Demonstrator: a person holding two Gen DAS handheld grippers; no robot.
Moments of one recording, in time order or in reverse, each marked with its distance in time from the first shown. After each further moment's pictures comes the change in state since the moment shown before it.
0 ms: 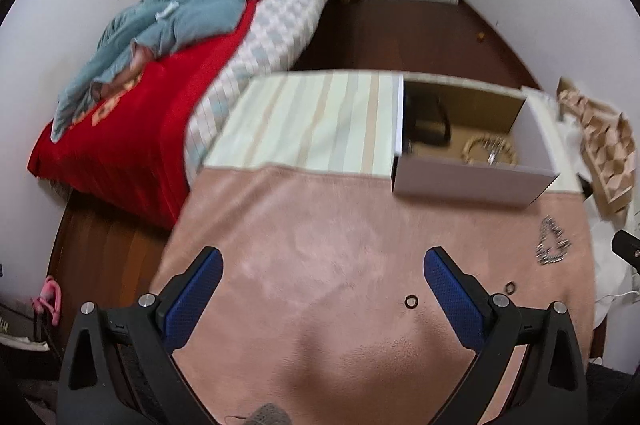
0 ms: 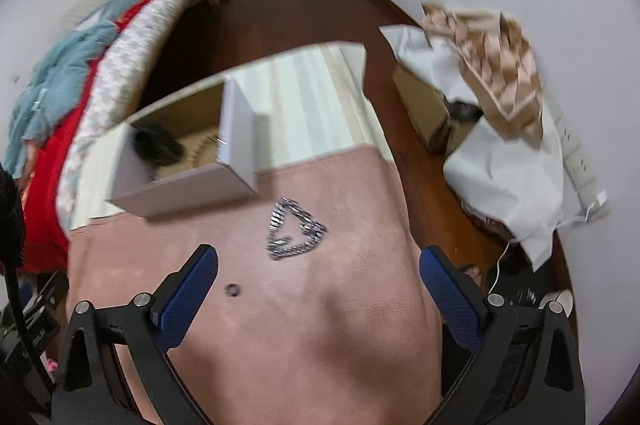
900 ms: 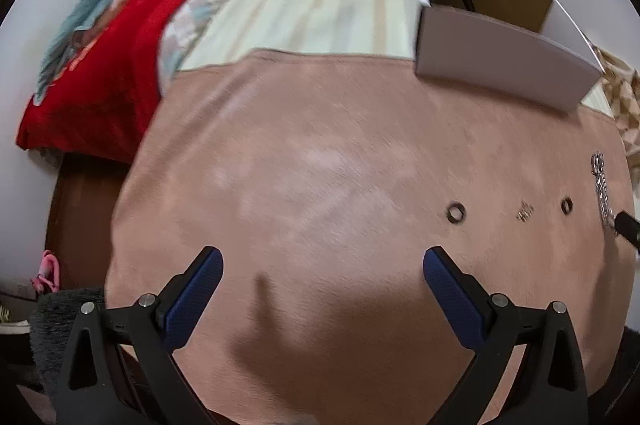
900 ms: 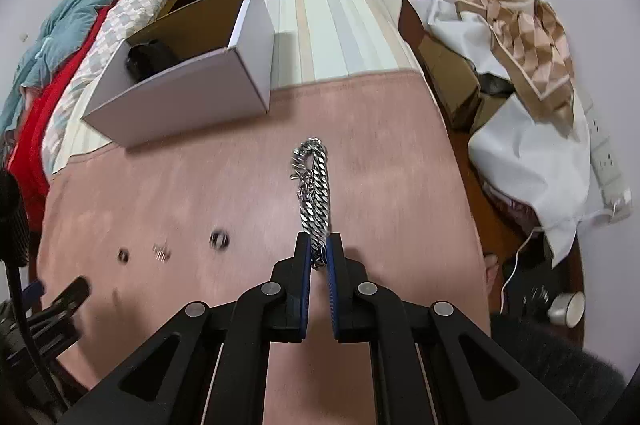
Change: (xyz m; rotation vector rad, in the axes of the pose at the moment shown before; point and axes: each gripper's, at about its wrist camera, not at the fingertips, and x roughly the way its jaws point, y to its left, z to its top) left arm 0.057 0.002 -0.060 0.022 0.204 -0.027; right arm 0.053 0.022 -0.055 -0.091 0.068 0.020
